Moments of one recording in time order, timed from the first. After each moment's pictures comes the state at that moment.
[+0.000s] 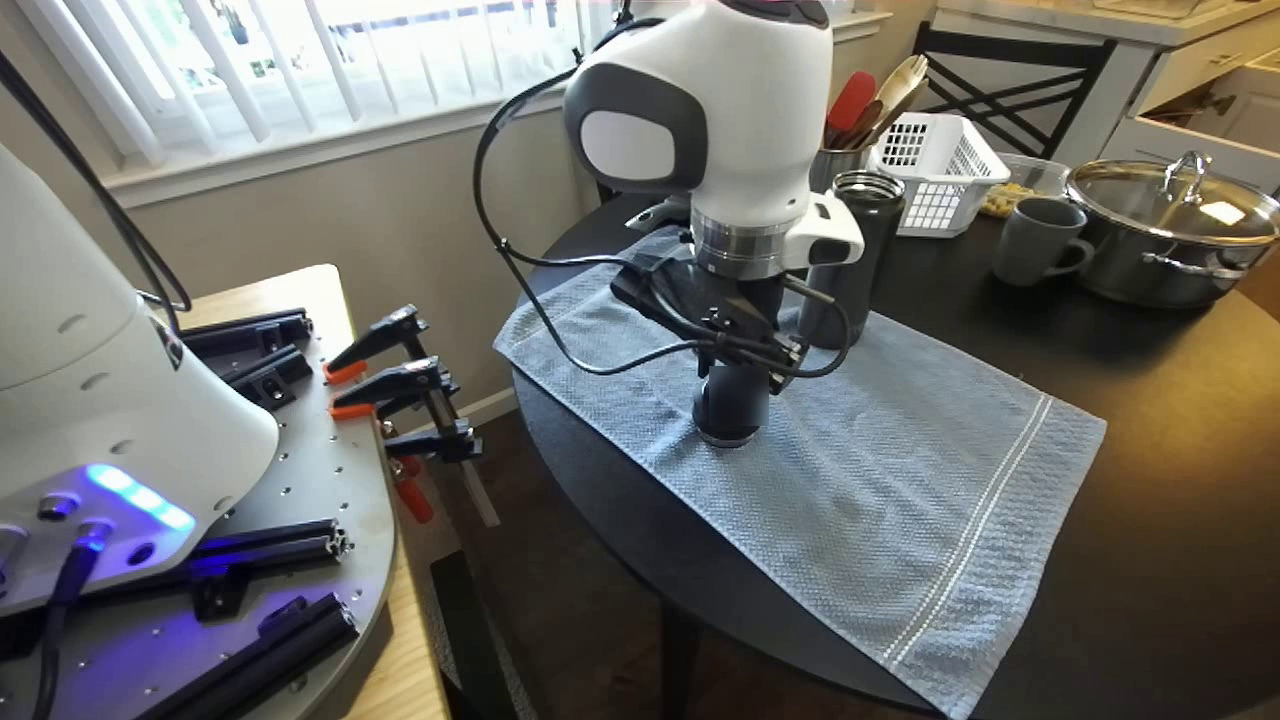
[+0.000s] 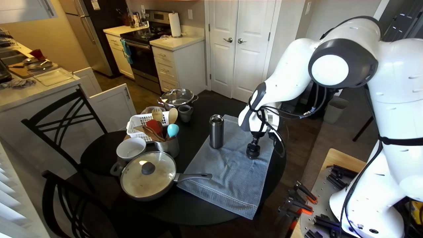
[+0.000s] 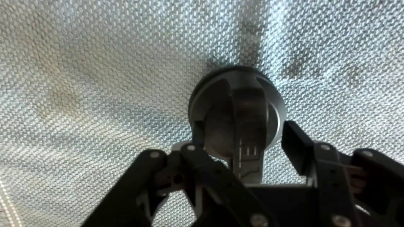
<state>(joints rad) 0.23 0.58 -0.32 -2.35 0.88 2.85 -1.17</state>
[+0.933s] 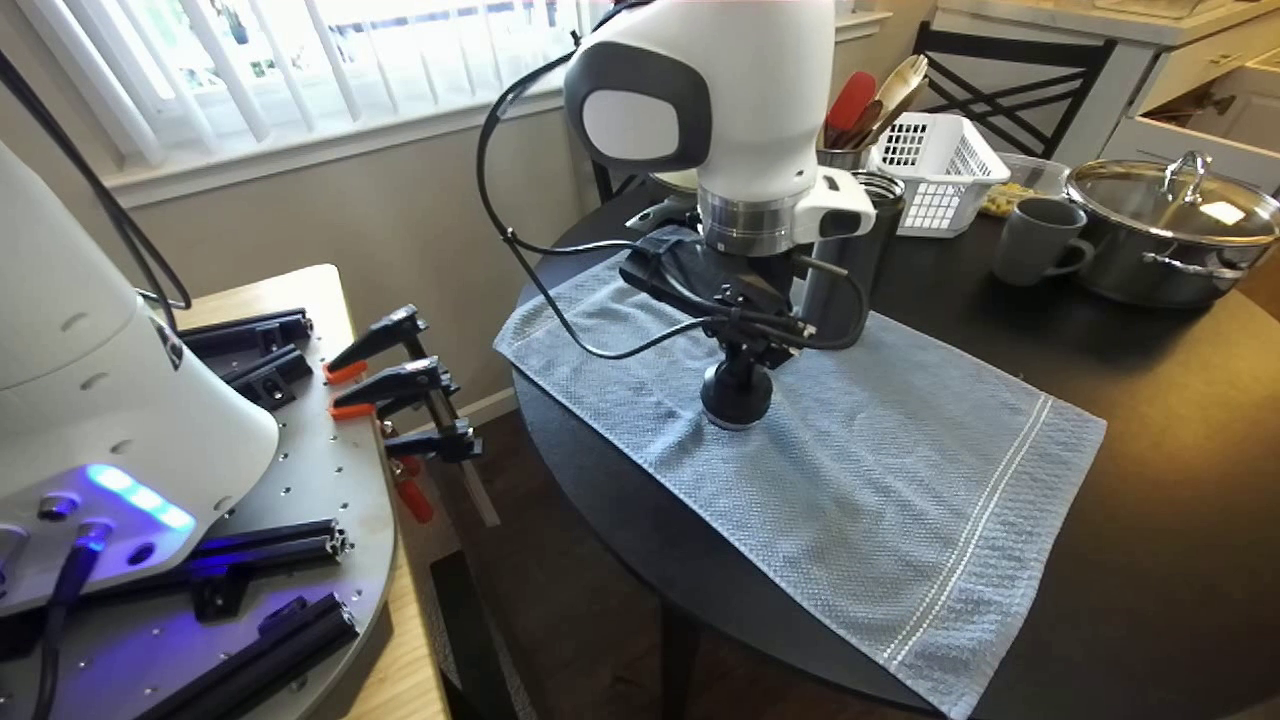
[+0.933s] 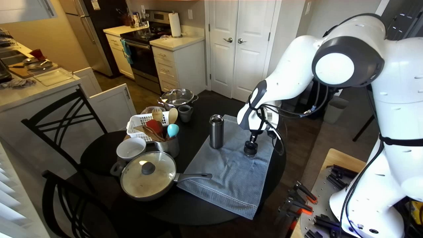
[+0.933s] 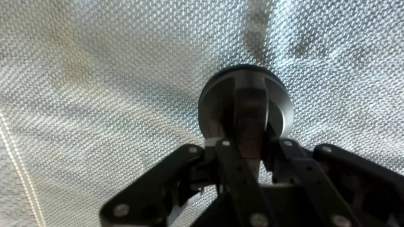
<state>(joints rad) 0.26 0.56 -0.34 -2.35 0.86 2.87 -1.17</state>
